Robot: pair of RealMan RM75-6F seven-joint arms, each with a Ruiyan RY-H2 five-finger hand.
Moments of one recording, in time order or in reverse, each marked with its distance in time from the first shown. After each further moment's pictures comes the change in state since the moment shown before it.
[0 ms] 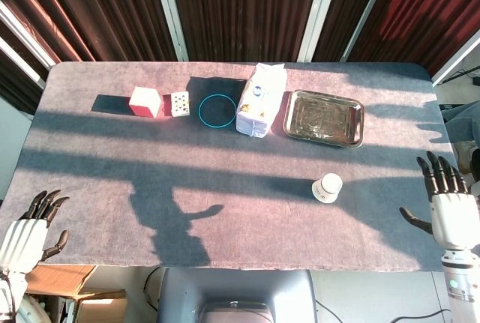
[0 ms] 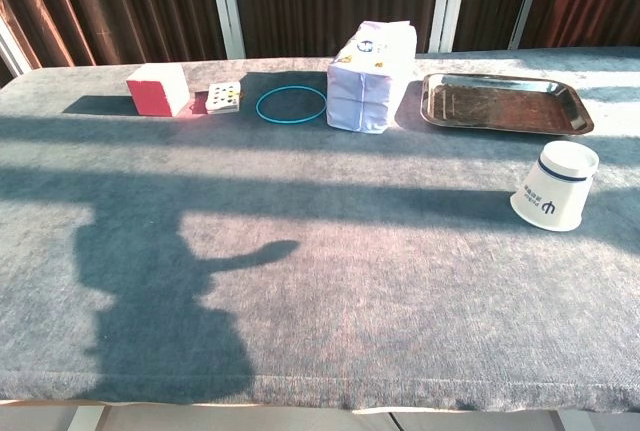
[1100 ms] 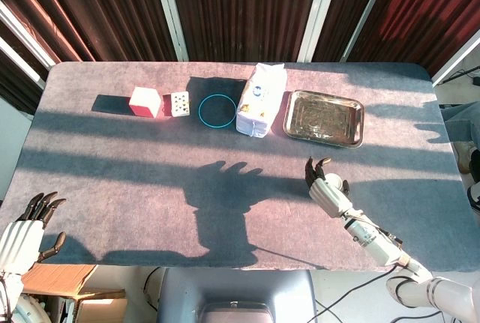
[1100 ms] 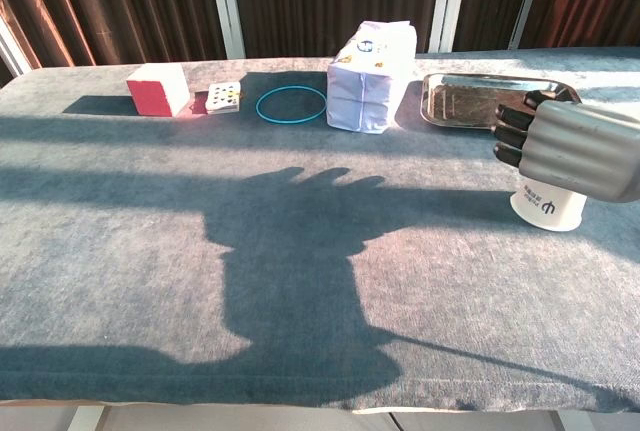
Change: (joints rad) left arm 0.003 0.025 0.005 -0.009 -0.016 -0.015 -0.038; right arm 0.444 -0.292 -0.071 0.339 -0.147 -0.541 -1.268
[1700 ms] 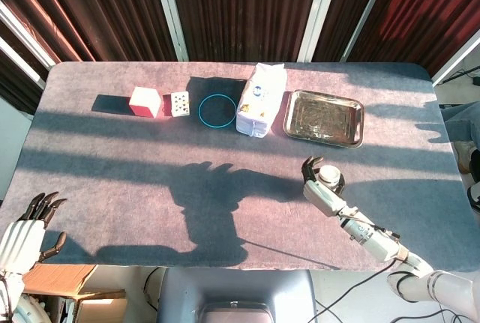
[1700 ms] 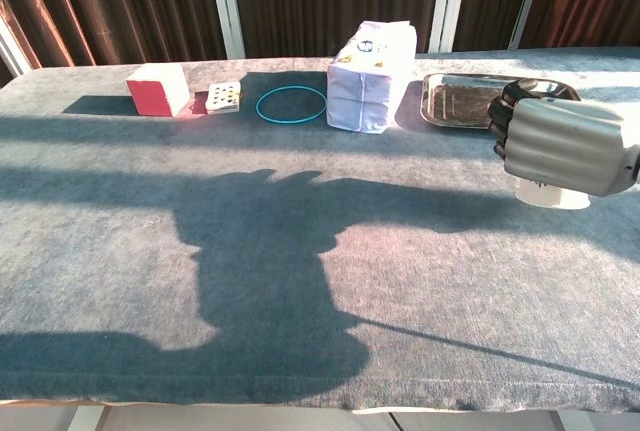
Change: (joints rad) left arm -0.002 -0.004 0.001 0.003 0.003 -0.002 0.004; right arm 0.044 0.012 -0.009 0.013 -0.081 -0.015 -0.108
